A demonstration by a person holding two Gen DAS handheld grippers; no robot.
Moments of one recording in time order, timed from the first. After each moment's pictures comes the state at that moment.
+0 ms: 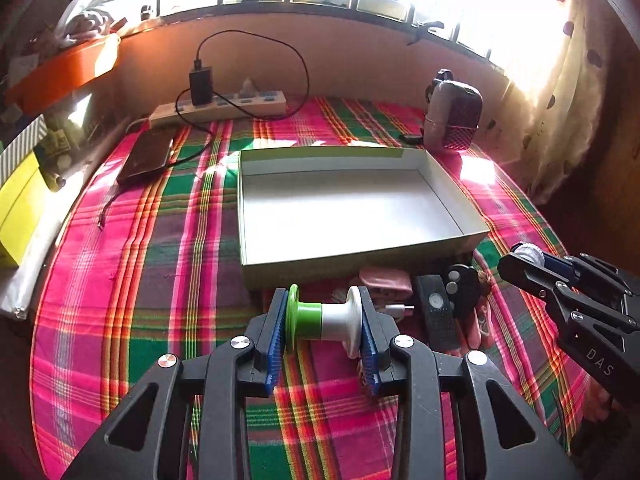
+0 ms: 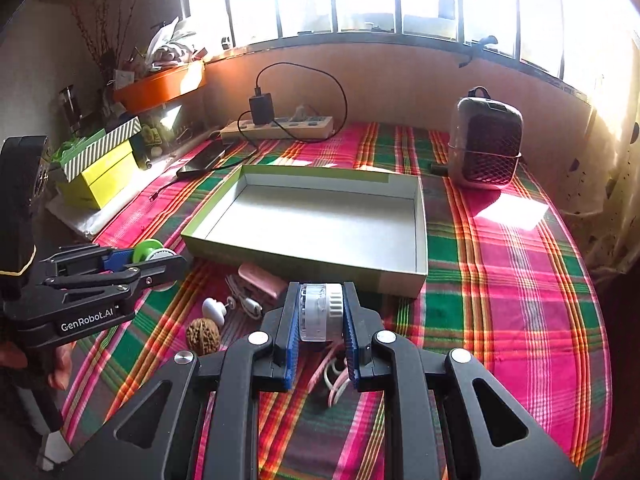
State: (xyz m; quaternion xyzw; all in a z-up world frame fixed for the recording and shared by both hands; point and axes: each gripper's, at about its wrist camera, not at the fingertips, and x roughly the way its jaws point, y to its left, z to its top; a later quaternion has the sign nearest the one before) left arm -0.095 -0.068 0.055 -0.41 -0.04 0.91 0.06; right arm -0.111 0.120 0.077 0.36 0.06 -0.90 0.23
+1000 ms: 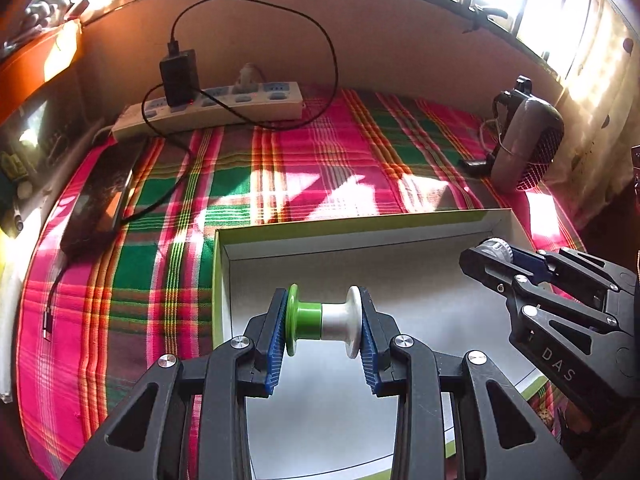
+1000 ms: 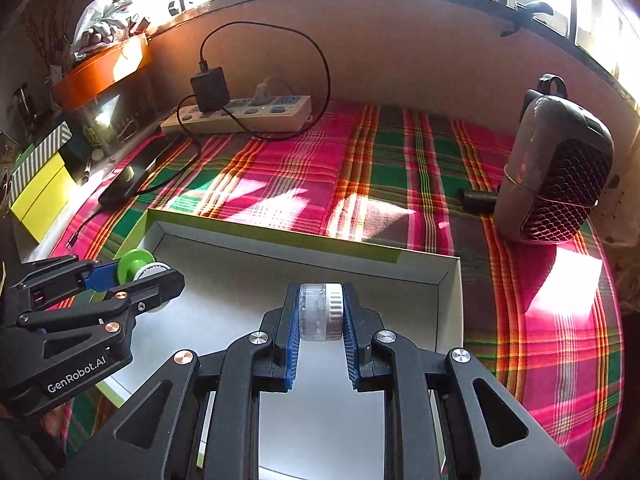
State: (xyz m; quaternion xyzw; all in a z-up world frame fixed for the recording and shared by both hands) left arm -0.245 -0.071 0.026 -0.46 -0.05 0.89 0.03; right arm -0.278 0.071 0.041 0.43 0.08 -0.87 0.22
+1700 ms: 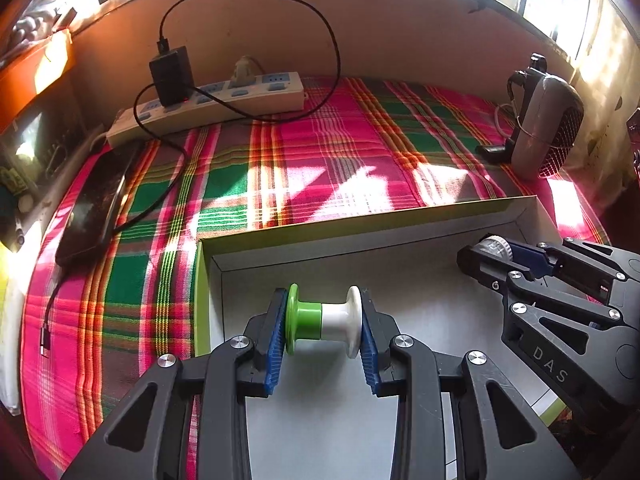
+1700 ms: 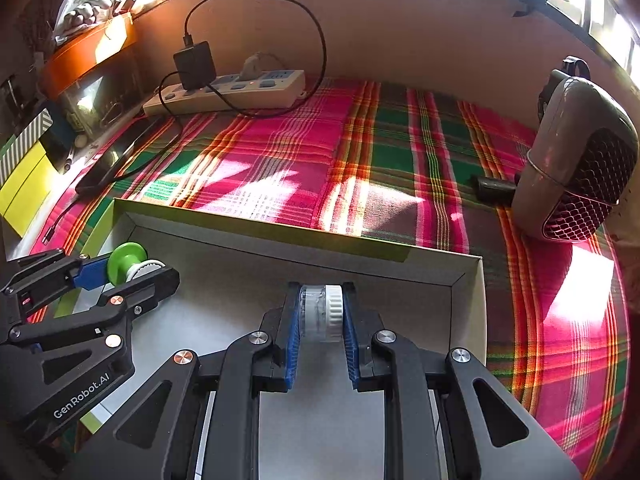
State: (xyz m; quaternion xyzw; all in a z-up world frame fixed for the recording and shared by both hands) left arm -0.259 -0.062 0.013 -0.46 -0.01 0.89 0.01; right arm -0.297 0.061 0.020 0.45 0.09 -0.86 0.21
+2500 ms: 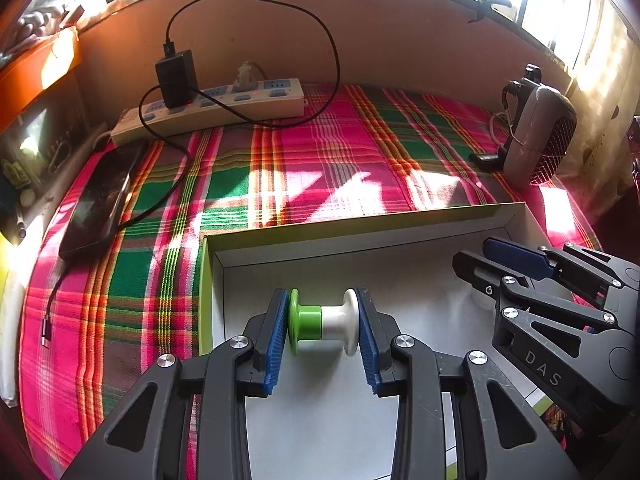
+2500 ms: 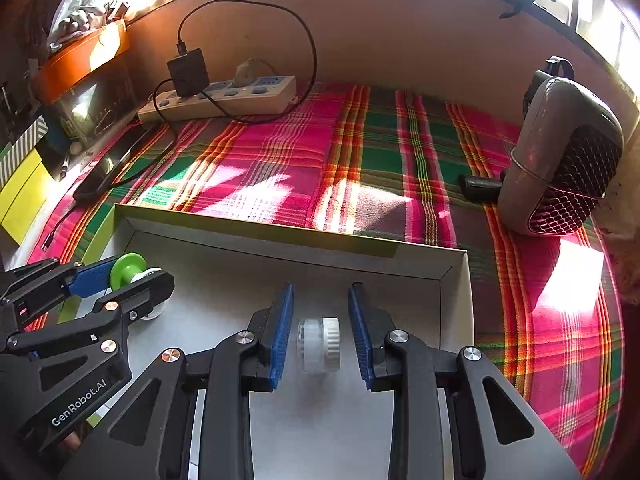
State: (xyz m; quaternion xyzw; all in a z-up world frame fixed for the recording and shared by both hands) left arm -0.250 -0.065 0.023 -0.45 -0.03 0.89 0.02; right arm -0.291 0.064 0.028 0.45 0.09 -0.87 0.19
